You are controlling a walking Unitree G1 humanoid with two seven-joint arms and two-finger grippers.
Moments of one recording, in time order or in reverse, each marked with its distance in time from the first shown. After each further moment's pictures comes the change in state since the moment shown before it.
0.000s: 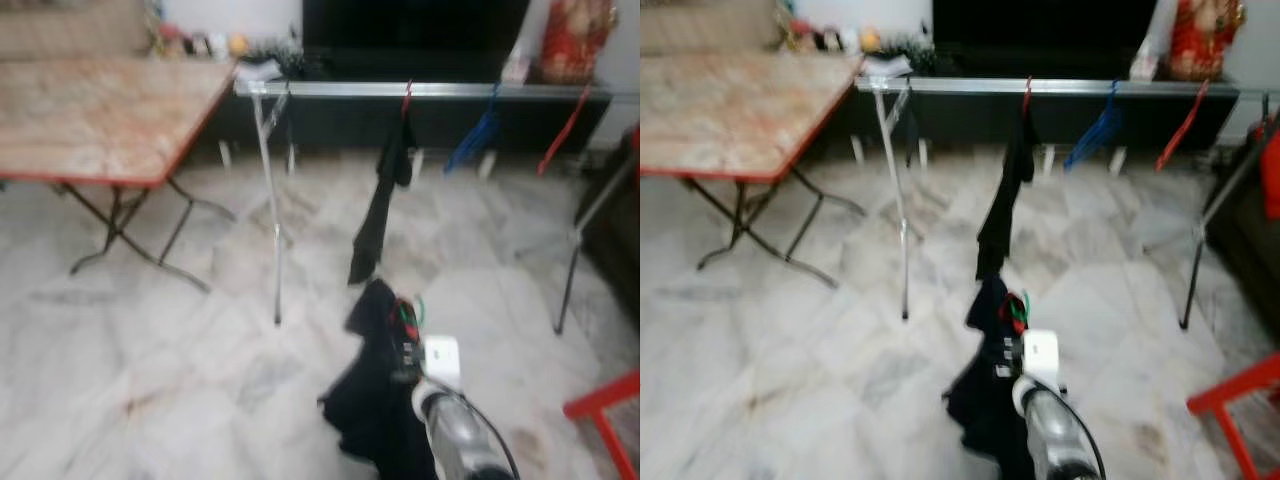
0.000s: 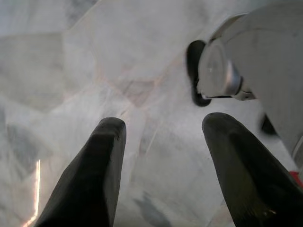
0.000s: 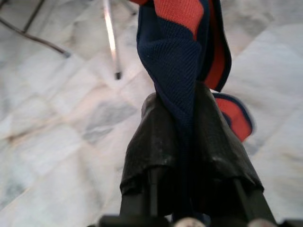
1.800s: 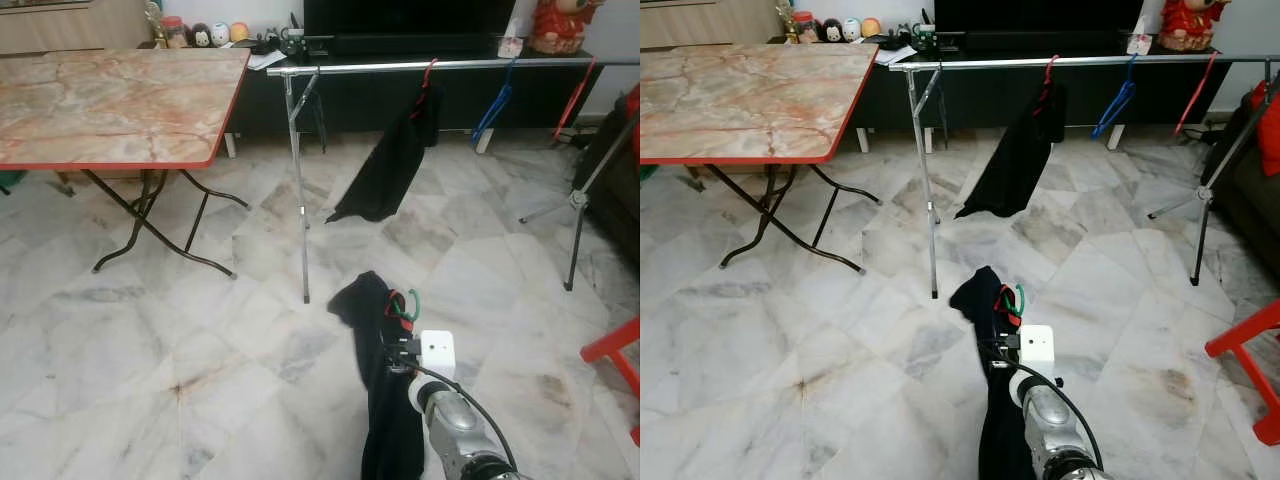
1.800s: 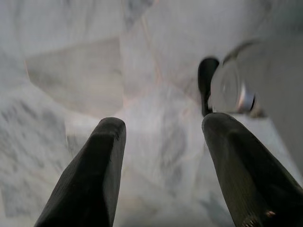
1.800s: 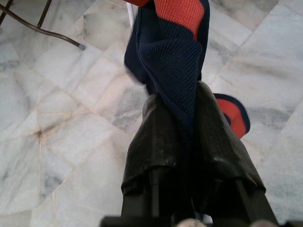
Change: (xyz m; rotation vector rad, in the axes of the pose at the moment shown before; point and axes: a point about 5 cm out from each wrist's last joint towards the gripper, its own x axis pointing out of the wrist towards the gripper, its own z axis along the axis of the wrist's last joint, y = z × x) left arm 0.004 0.001 0.018 0.006 -0.061 0.030; right arm 0.002 0.000 0.003 -0.007 0.008 0.008
